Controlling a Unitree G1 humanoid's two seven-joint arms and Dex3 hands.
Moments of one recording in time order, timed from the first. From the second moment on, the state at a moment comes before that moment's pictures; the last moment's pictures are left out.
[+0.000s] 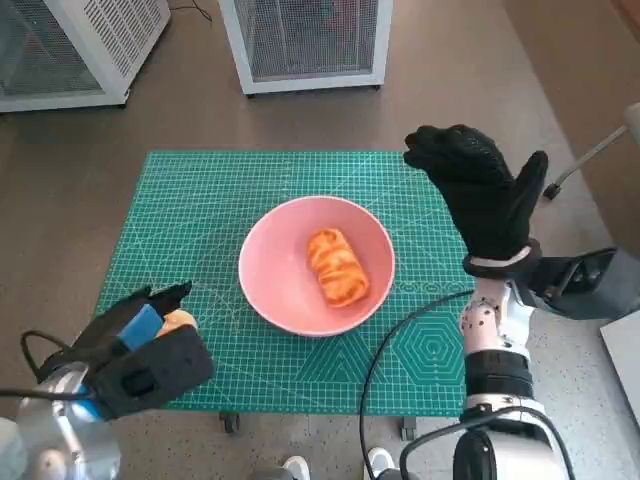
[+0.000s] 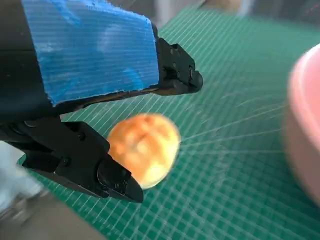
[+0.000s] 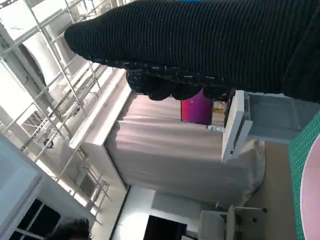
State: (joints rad) left arm -0.03 0.70 -0.20 -0.54 0.82 0.95 -0.70; right arm -0.81 -0.05 -0.34 0.83 0.55 -0.54 0.96
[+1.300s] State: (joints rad) left arm -0.03 0.70 -0.07 -0.70 0.83 0.82 -0.64; right arm -0.79 -0.04 -0.32 0.79 0.55 -0.54 0.95
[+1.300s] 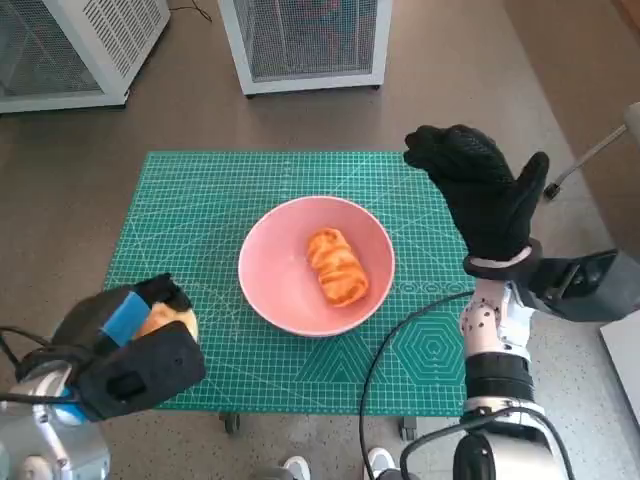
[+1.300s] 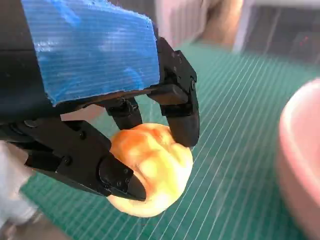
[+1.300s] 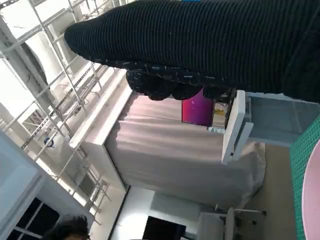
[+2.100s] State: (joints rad) left arm -0.46 0.57 -0.26 -0.68 1.01 0.68 -0.75; right arm -0.77 -0.04 -0.32 0.79 0.55 -0.55 0.95
